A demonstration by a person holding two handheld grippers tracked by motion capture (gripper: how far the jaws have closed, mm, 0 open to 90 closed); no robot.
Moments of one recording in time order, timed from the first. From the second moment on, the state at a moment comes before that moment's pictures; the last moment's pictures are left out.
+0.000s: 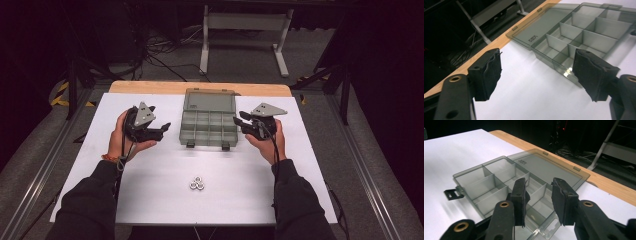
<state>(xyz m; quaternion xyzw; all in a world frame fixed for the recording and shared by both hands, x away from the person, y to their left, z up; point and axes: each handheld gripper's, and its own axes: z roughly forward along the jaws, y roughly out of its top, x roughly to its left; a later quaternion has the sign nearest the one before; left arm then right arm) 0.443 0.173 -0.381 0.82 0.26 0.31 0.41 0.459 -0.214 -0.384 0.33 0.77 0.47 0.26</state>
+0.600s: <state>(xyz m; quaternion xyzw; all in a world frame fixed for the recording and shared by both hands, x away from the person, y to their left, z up) 0.399 0.193 -0.398 0.81 0.23 0.30 0.44 0.423 -0.219 -0.393 0.29 0.78 0.48 0.26</state>
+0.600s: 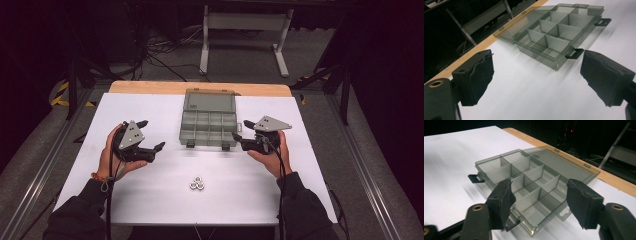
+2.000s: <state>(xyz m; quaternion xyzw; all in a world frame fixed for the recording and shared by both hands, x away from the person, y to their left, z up) 0.294 0.255 -0.455 0.81 0.26 0.25 0.47 0.337 -0.155 -0.442 0.20 0.87 0.42 0.15</state>
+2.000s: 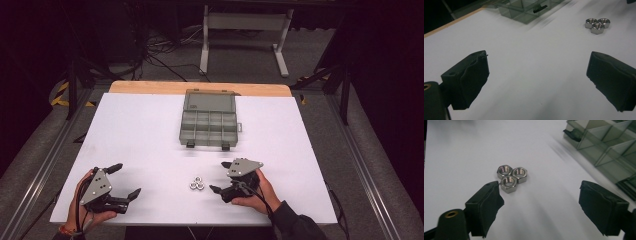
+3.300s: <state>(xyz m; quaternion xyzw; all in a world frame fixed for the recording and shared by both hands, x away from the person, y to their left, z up) 0.291 0.251 -0.460 0.82 0.26 0.25 0.45 0.340 -0.110 -0.463 0.17 0.90 0.39 0.10</state>
